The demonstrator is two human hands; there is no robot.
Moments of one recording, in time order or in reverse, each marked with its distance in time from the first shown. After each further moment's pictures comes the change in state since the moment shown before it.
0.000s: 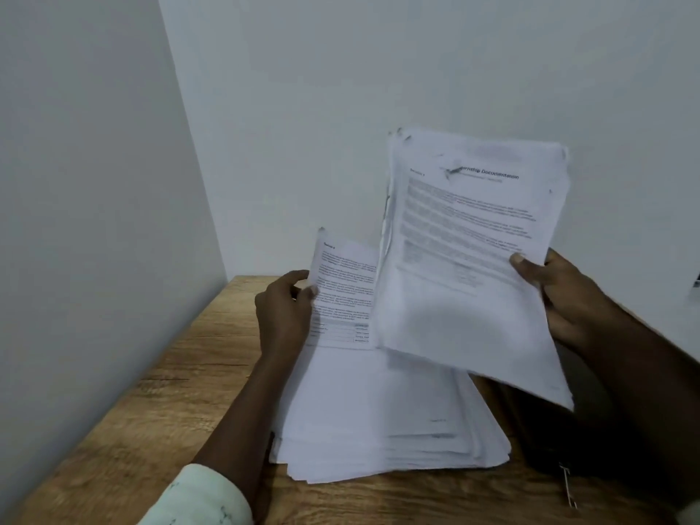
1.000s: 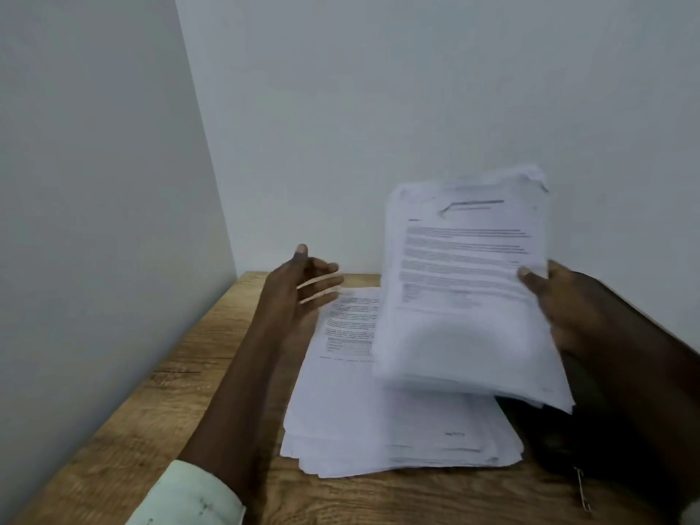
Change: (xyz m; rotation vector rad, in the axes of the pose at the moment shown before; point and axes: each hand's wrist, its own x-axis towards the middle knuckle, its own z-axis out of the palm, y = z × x) left_hand 0.010 0.007 -0.024 -0.809 -0.410 -0.305; right_hand 0.008 0.024 0.000 -0.133 0.180 -0.083
